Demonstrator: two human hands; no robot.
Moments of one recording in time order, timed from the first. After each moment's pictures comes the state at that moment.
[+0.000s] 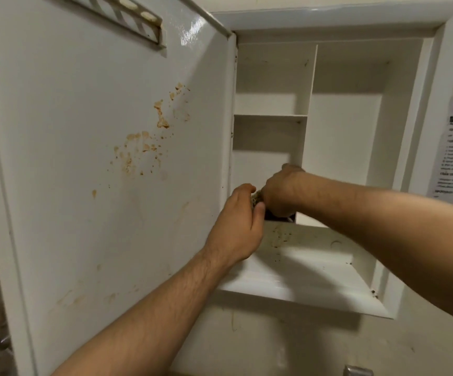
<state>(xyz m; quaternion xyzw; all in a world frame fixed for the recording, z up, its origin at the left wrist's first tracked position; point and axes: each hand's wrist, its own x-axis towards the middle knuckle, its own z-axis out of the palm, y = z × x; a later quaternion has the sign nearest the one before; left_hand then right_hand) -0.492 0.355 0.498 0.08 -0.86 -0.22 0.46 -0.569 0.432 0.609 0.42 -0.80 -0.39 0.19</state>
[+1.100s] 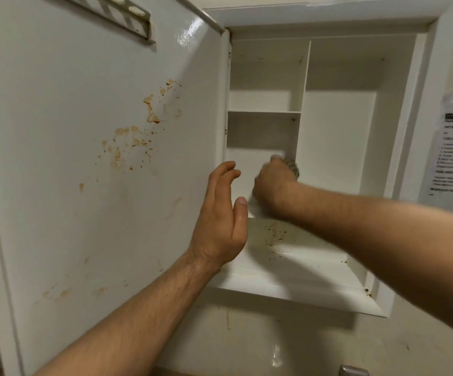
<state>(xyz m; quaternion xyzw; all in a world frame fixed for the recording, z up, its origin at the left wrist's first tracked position) -0.472 0.362 0.498 -0.02 -0.76 -0.21 0.61 -0.573 0.428 0.594 0.36 -0.73 -0.46 0.35</state>
